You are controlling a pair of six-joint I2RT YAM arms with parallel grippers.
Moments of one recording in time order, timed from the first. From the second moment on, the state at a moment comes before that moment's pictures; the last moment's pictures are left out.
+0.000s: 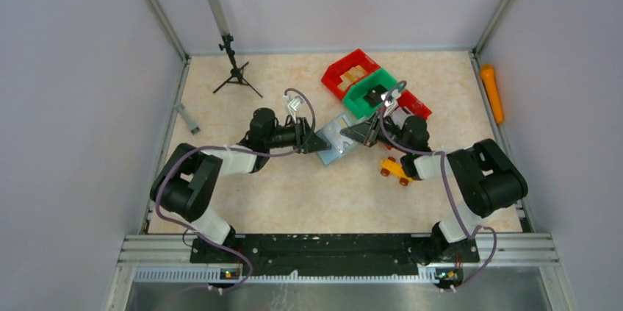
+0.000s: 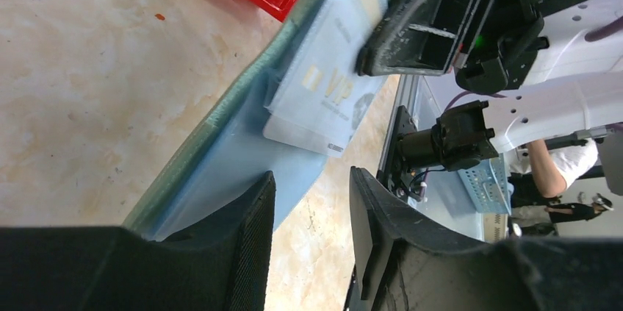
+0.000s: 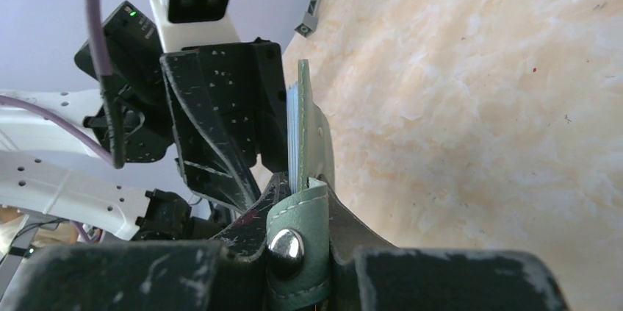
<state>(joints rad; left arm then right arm) -0.44 1.59 0.63 0.72 0.85 -0.73 0.38 1.61 0.50 1.12 -0.68 0.89</state>
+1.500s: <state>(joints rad) -0.39 1.68 0.63 1.12 1.02 -1.02 0.40 1.63 0.49 1.32 -0.75 1.01</state>
